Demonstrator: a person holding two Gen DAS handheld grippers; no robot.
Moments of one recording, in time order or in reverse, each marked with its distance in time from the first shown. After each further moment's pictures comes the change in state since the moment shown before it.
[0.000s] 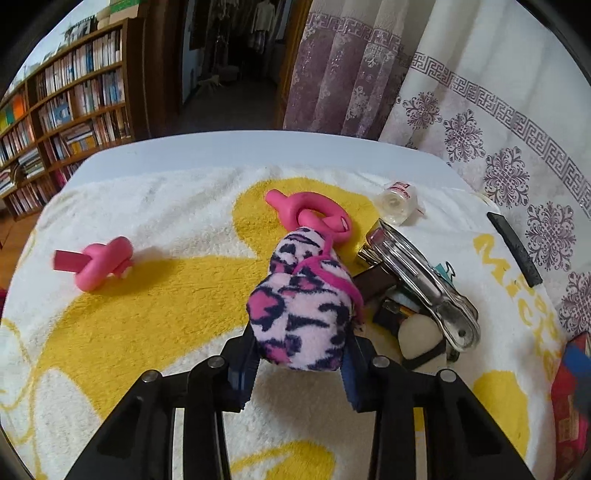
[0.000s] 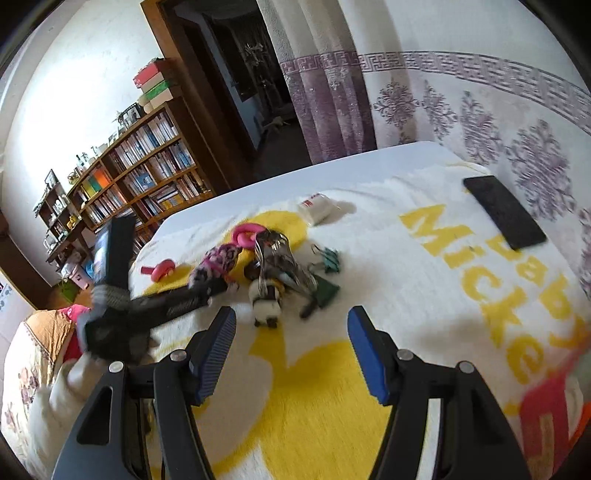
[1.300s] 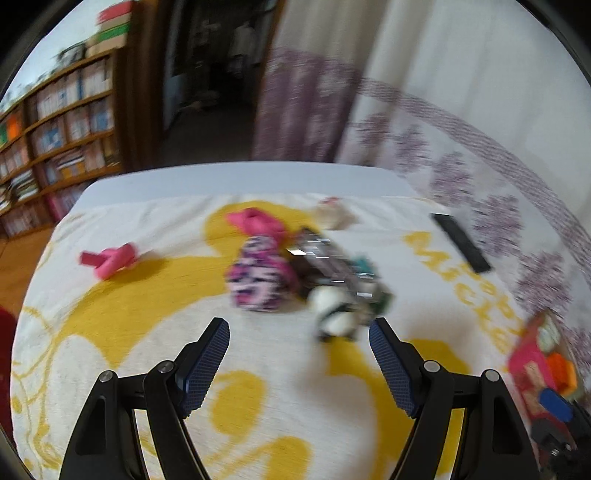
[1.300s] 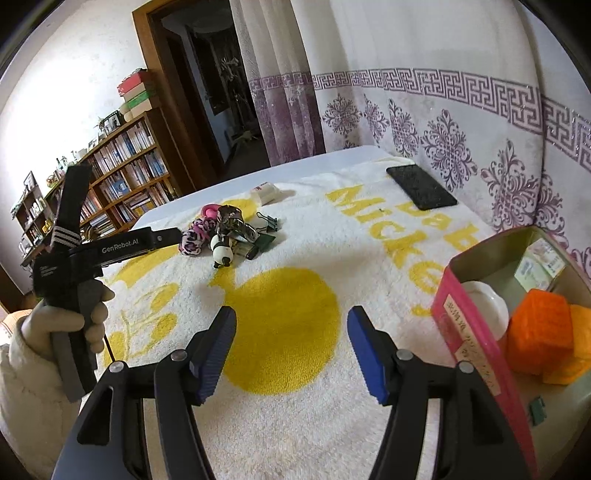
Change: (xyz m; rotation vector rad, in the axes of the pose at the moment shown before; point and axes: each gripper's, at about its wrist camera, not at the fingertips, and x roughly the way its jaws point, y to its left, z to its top) left arm -0.064 -0.031 -0.026 0.020 -0.084 -0.038; right arm -0.095 -0.031 -0.083 0.013 -0.064 -0.140
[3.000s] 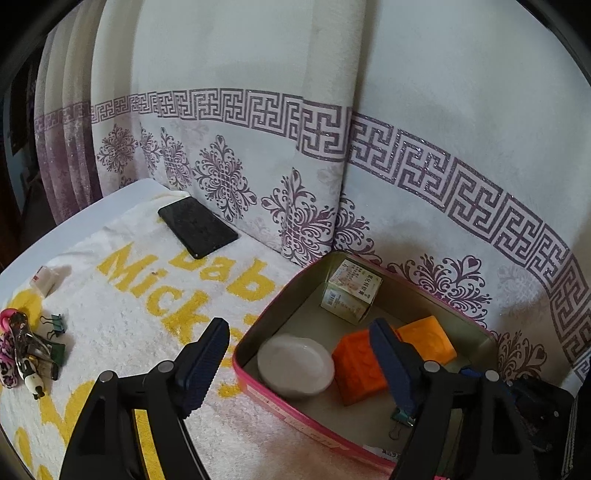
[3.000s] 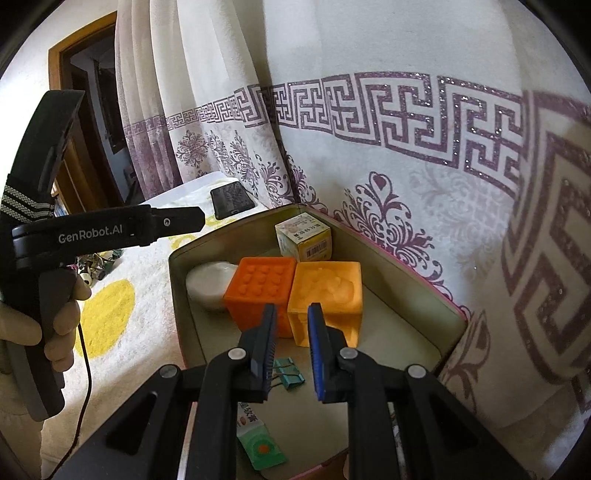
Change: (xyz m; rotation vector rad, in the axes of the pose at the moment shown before) left arm -0.021 -0.328 -0.052 0.475 0.041 -0.439; right arm -0.113 -0.156 -0.045 0.167 -0.114 -0.380
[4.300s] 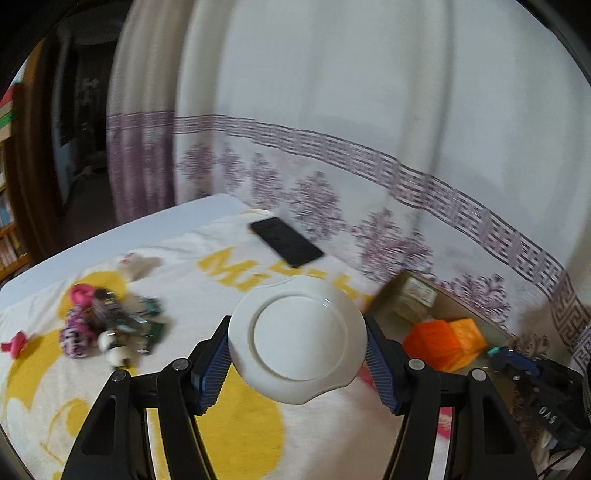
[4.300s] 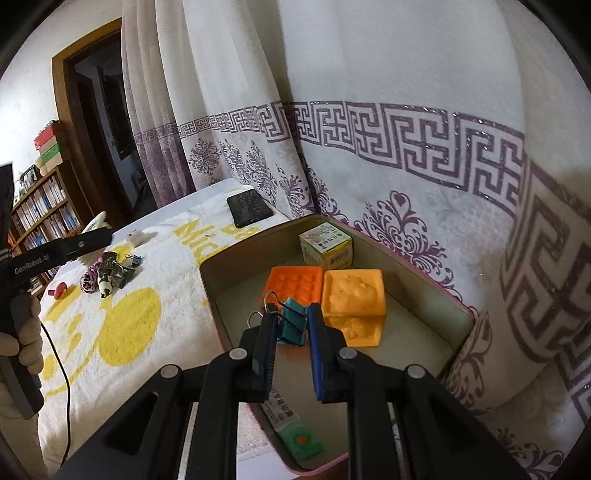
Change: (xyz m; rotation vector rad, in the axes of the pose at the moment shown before) left arm -0.084 0.064 -0.025 -0.075 -0.115 0.120; right arm -0.019 0.017 0.005 0.018 -0.011 0.029
